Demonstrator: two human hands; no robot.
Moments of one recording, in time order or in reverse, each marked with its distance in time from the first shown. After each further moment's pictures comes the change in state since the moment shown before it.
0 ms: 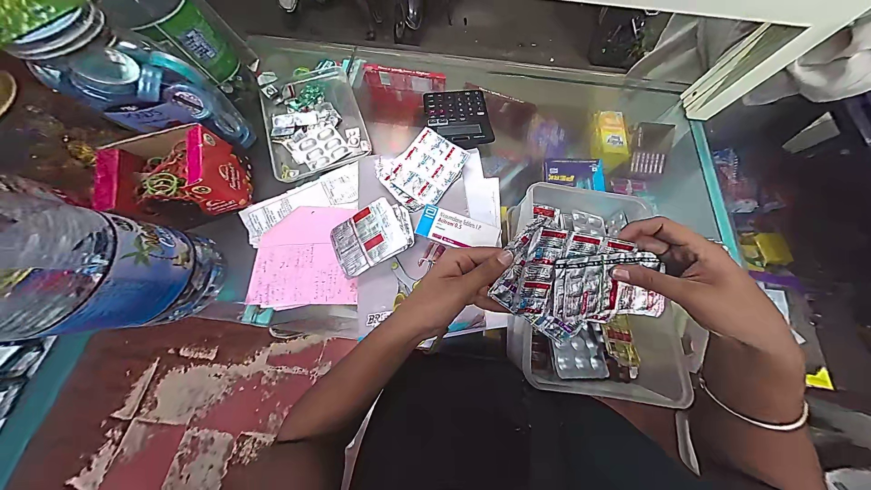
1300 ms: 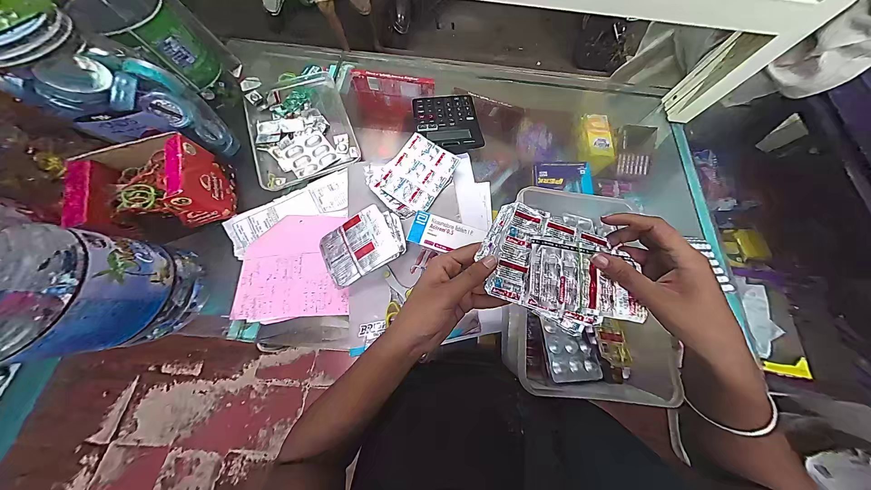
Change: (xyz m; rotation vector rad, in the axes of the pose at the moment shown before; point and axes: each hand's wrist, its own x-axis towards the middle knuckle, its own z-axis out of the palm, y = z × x) left_hand 0.002 -0.009 0.001 -0.244 0.067 0.028; right_hand -0.002 0.000 0.026 -0.205 0.276 -0.041
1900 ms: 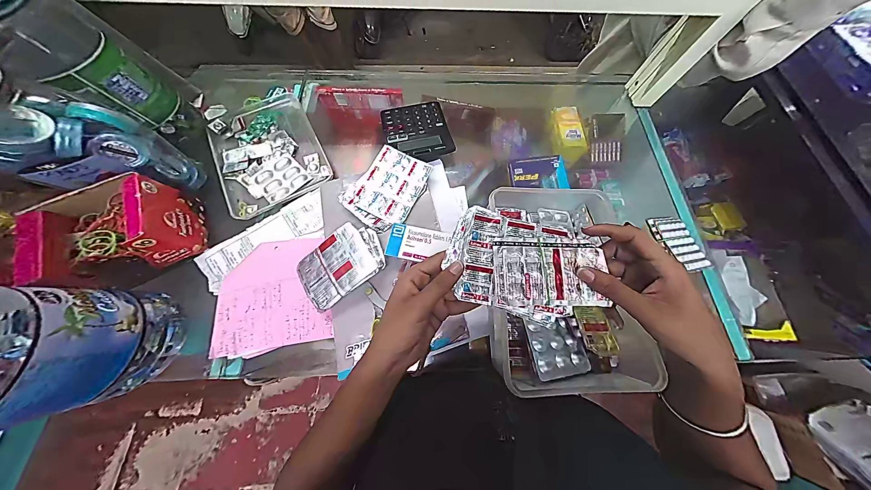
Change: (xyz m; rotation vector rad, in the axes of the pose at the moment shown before) left_hand -0.001 -0.004 -0.004 0.039 0.079 0.041; right_hand -0.025 -0.001 -0.001 0.255 -0.013 0.072
